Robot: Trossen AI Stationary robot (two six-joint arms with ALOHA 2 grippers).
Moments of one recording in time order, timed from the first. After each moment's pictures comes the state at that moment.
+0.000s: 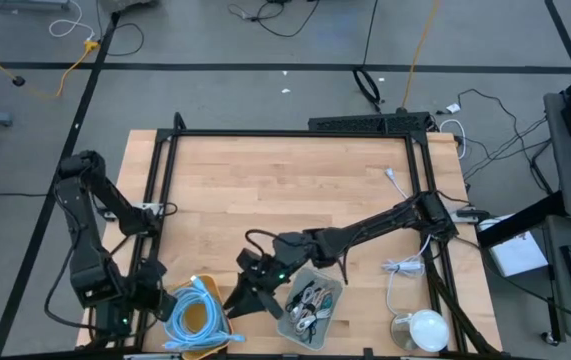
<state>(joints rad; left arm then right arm) -1.20 1.32 1.08 -1.03 -0.33 -2.32 0.31 2.10 1.78 0.34 -0.43 0.79</state>
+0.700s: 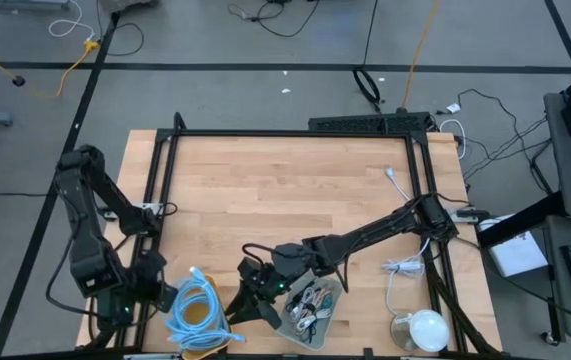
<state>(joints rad) -1.18 1.25 1.08 -1.08 -0.34 -2.32 0.35 2.09 1.78 0.28 -0.34 0.77</state>
